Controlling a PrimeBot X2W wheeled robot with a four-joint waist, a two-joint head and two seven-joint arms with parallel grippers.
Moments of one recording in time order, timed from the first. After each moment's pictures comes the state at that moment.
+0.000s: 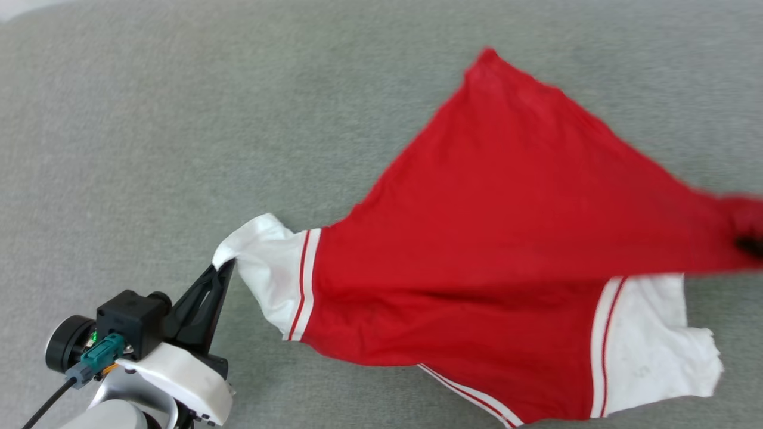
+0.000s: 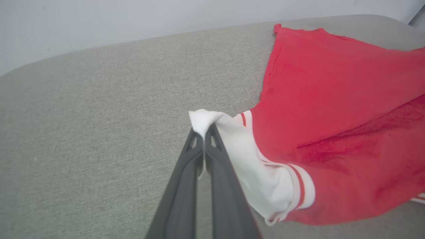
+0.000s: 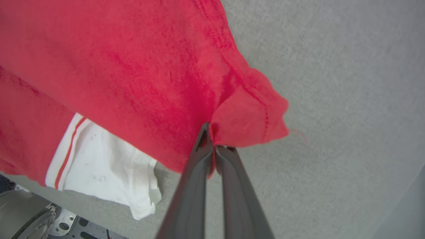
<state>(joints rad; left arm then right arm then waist) -0.32 0.89 -0.83 -0.22 -0.87 0.39 -0.26 -0.59 -0.98 0.47 0.01 0.88 0.13 0.90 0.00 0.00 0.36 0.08</state>
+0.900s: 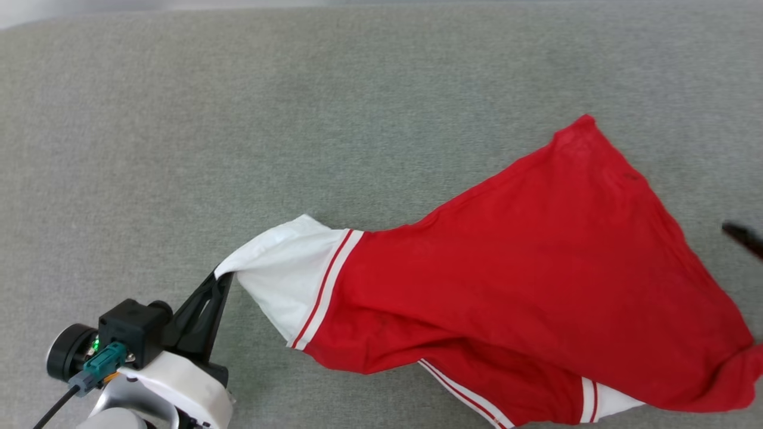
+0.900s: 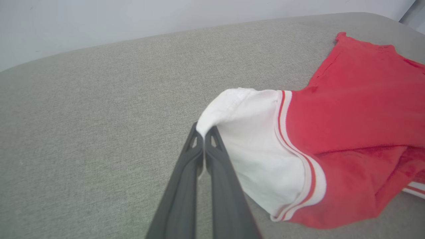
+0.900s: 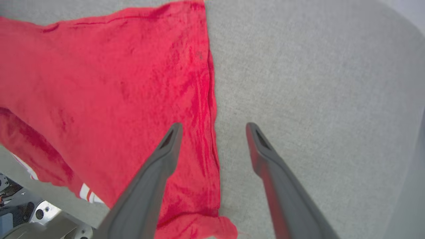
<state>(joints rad) -0.27 0.89 -0.80 -0.22 -0.86 0.39 -0.26 -0.29 -0.92 0.14 -0.21 0.87 0.13 0.85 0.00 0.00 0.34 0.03</state>
